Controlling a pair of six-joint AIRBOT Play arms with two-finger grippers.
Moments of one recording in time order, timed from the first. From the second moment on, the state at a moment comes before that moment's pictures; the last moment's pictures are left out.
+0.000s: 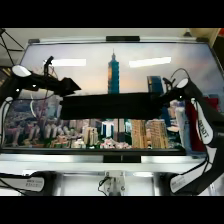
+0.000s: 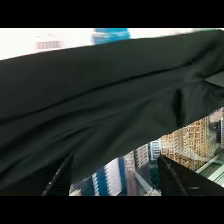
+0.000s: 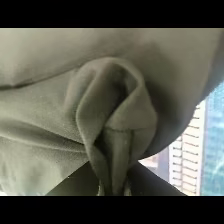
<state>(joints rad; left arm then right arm) -0.03 -1.56 1.41 0.73 -1.19 -1.27 -0.10 -1.80 1.39 -1.07 1.20 1.34</state>
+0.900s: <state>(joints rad) -0.67 -1.91 1.45 0.25 -0.79 -1.24 -0.09 -1.16 1.40 -0.98 1.49 1.52</state>
